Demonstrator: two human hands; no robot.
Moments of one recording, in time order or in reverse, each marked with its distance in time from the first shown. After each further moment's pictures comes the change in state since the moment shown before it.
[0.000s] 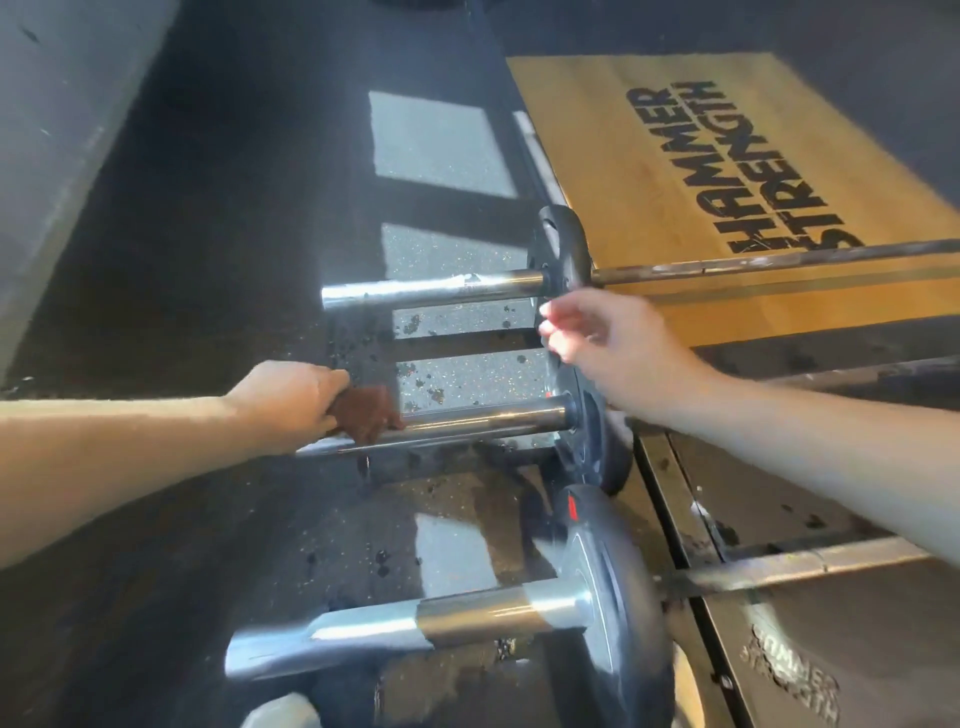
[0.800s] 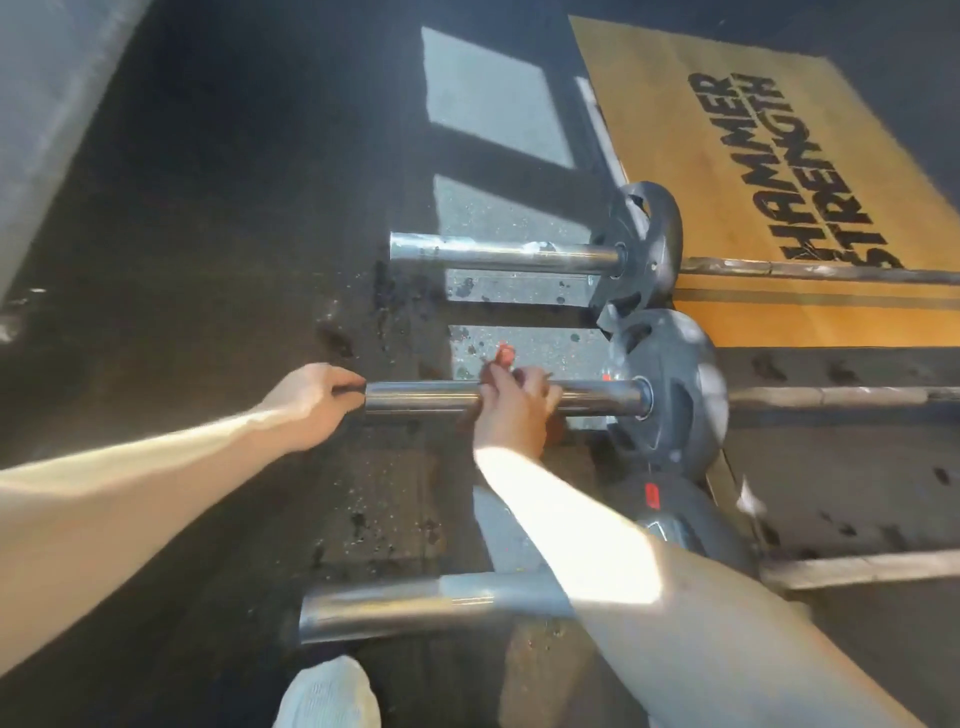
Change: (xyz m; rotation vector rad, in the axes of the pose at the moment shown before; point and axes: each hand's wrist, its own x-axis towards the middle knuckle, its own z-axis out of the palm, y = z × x) left_hand -0.032 -0.052 0.103 -0.841 -0.059 -0.372; right_hand 0.033 0.004 0.268 -0.323 0.283 0.414
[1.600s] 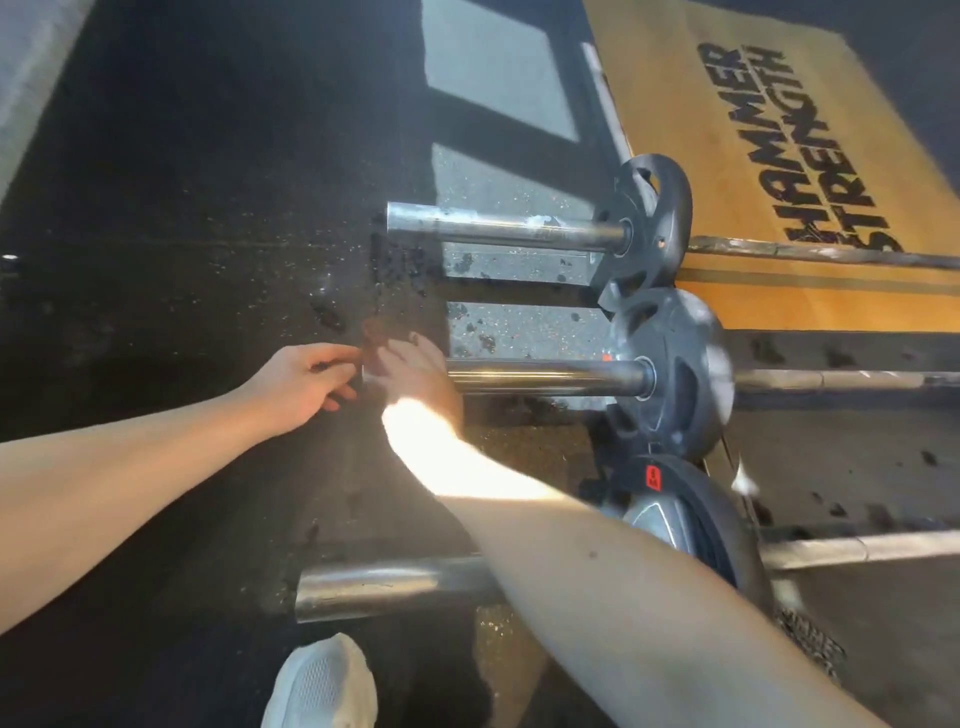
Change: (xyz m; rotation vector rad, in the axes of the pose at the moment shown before) left_hand 0.009 -0.027 0.013 -0.512 -0.065 0.028; right_hand -0.022 -0.060 -0.016 -0.154 -0.359 -0.557
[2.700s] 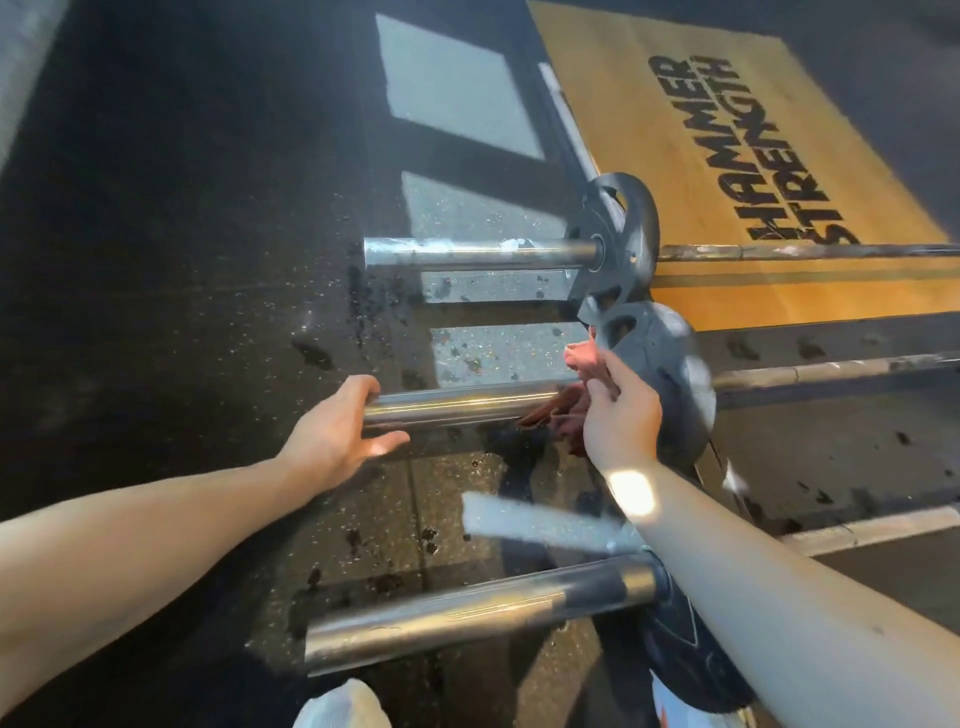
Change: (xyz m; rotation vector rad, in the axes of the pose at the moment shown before) left_hand 0.014 0.000 0.039 0.467 0.030 0.219; right_hand -0.050 0.144 -0.037 0.578 0.633 0.568
